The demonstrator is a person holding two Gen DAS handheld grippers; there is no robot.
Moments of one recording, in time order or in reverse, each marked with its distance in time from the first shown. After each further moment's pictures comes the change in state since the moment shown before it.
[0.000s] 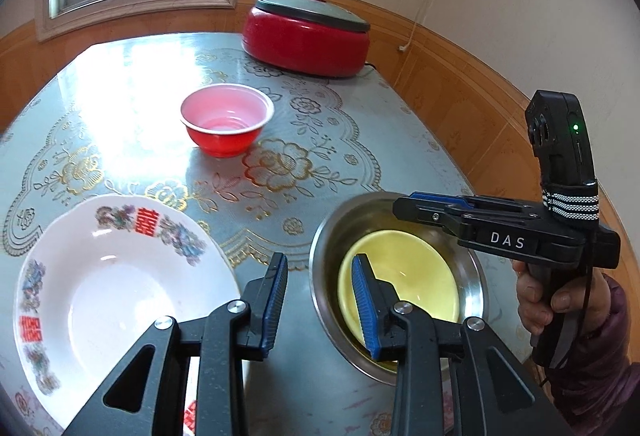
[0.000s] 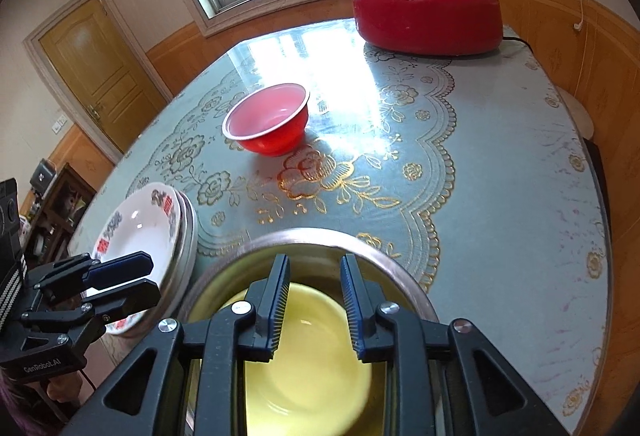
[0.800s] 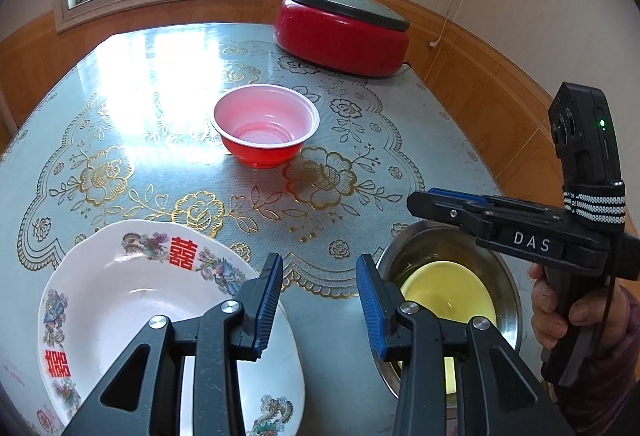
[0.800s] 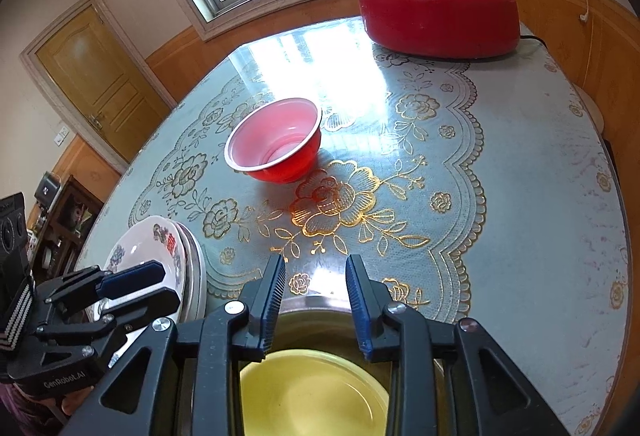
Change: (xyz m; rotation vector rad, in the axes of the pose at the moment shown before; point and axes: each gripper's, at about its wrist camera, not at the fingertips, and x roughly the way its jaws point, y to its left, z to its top) left arm 0.021 0.025 0.028 -0.036 0.048 0.079; right arm 0.028 0.009 0.034 0.038 0.011 0.023
